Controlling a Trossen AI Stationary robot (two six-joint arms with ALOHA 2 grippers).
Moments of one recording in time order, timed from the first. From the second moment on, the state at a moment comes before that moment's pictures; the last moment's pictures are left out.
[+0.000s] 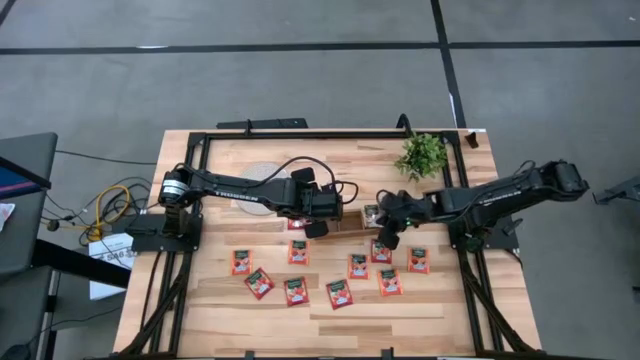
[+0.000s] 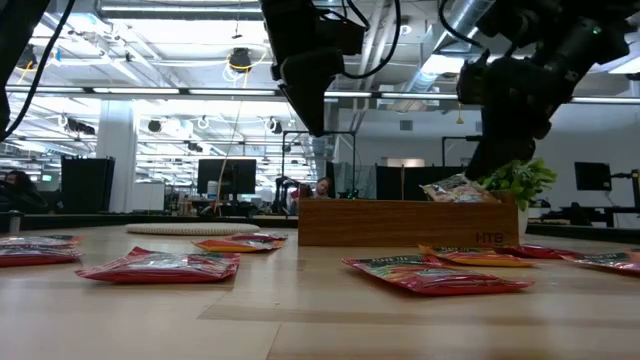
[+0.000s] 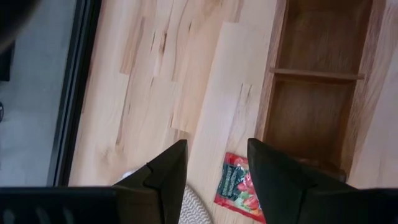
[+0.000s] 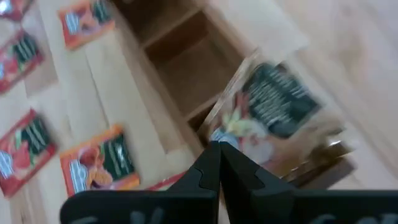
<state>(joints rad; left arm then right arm) -0.05 1.94 1.70 -1.00 -0.50 -0.17 0.09 1.18 0.57 -0.31 0.14 0.51</state>
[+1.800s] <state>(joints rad) -0.04 1.94 1.70 -1.02 -0.51 -0.23 0.14 1.40 0.77 -0.53 0.21 0.47</state>
